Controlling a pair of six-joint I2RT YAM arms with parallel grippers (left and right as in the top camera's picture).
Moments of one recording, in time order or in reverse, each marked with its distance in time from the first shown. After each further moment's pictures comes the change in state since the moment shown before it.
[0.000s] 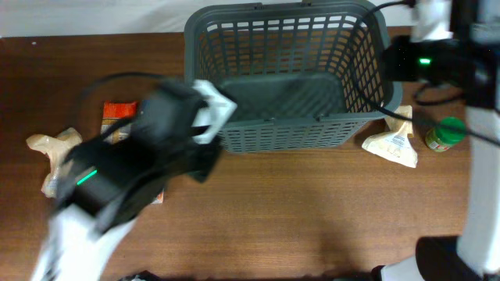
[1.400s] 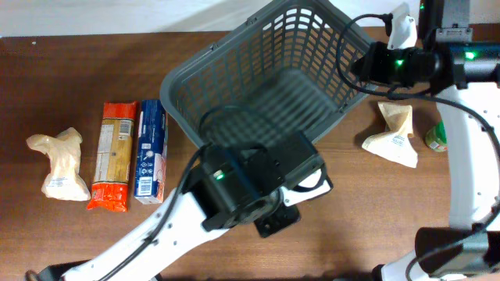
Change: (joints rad) left arm -0.481 0.248 0.053 -0.150 0.121 0.072; right arm -0.022 0.063 -0.390 0.268 -0.258 0.105
